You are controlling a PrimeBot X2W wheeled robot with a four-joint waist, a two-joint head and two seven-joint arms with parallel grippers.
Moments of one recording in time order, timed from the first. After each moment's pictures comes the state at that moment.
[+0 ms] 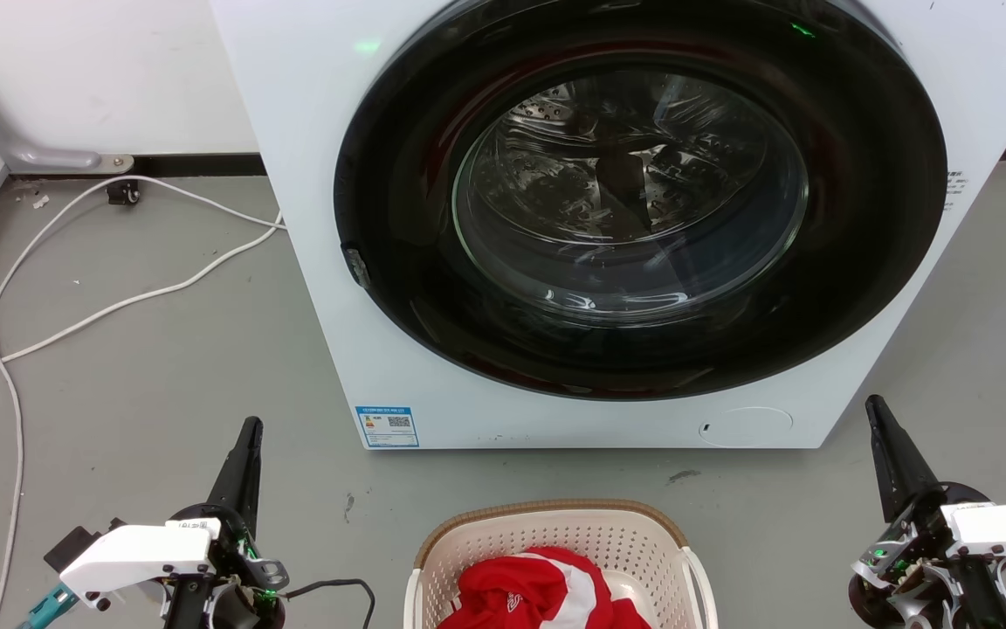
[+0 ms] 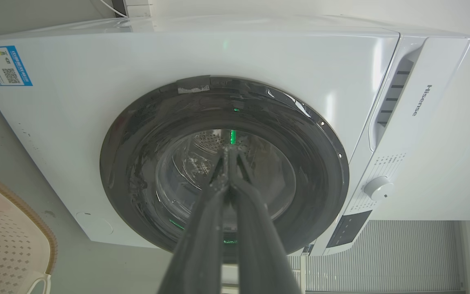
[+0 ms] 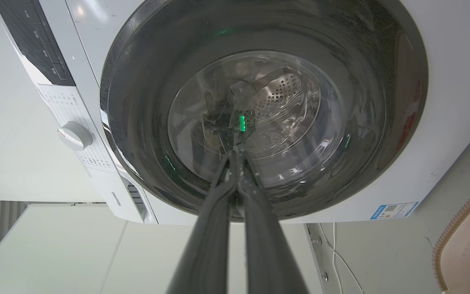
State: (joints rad) left arm -0.11 0.05 0.11 0.25 -1.61 -0.13 0.11; right arm -0.10 -0.05 -0.11 0.25 1.61 0.13 0.12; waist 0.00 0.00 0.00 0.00
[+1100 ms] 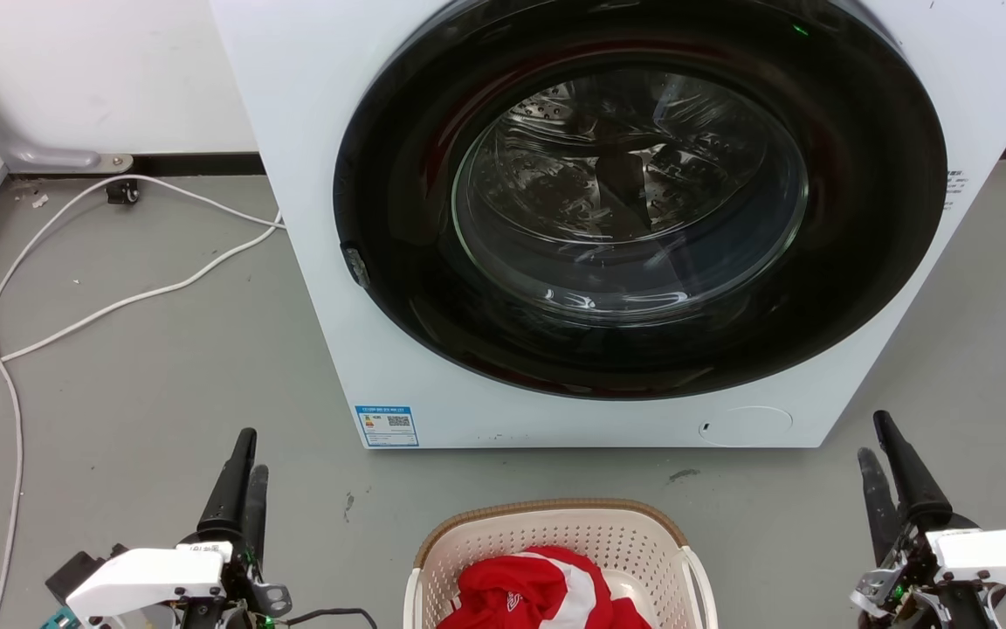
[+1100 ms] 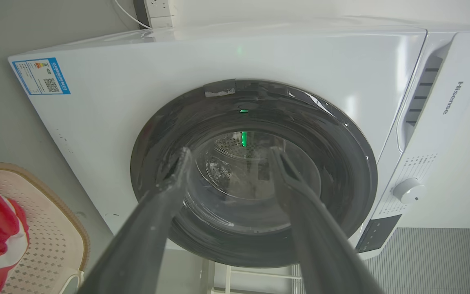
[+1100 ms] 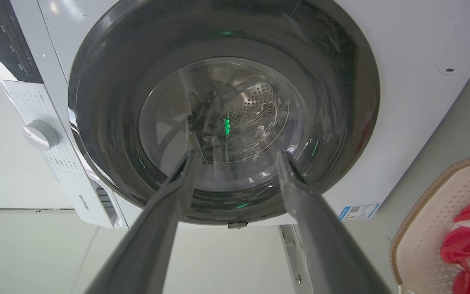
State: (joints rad) left arm -0.07 0.05 0.10 0.26 -1.57 -0.13 0.08; right arm -0.06 -0.05 -0.11 0.27 1.56 0.13 0.08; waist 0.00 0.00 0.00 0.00
